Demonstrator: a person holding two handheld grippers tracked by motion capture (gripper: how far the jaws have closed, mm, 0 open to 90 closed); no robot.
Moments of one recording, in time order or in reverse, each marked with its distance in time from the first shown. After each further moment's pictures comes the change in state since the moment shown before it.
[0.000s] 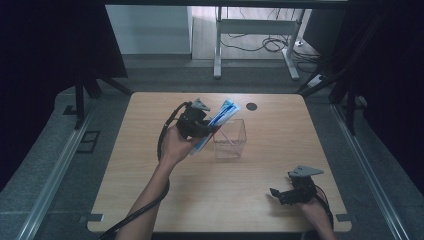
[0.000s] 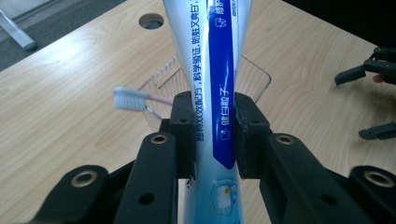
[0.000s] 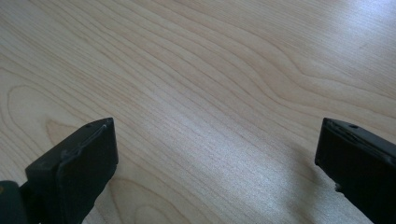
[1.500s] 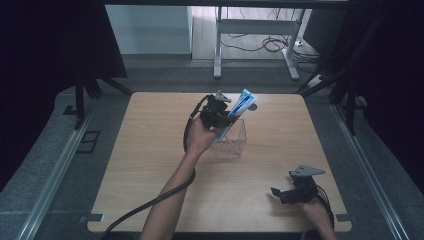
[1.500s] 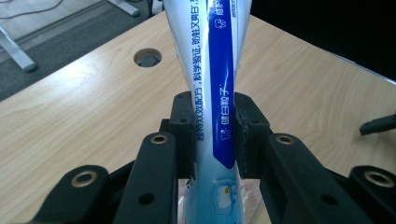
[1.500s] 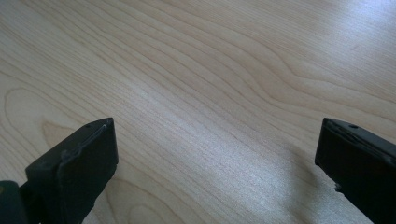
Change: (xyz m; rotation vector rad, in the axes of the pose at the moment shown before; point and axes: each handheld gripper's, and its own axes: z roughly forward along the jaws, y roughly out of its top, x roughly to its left) left arm -0.001 0.037 0.063 -0.073 0.020 -0.005; right arm -0.003 -0.001 -0.002 -0.012 -0.002 0.005
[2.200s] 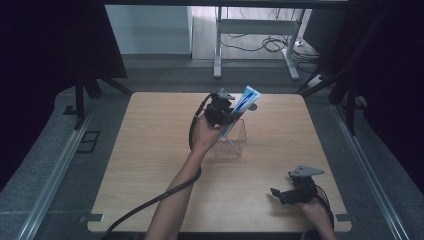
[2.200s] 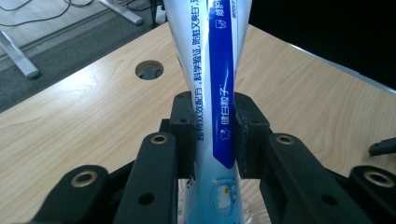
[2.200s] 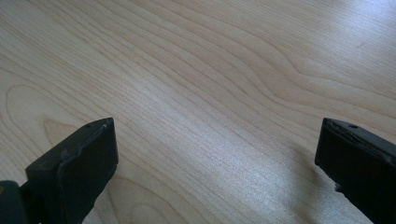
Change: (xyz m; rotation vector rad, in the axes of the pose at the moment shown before) left arm -0.001 0.006 0.016 -0.026 0.012 -0.005; right arm 0.001 0.000 0.001 0.006 0.006 -0.005
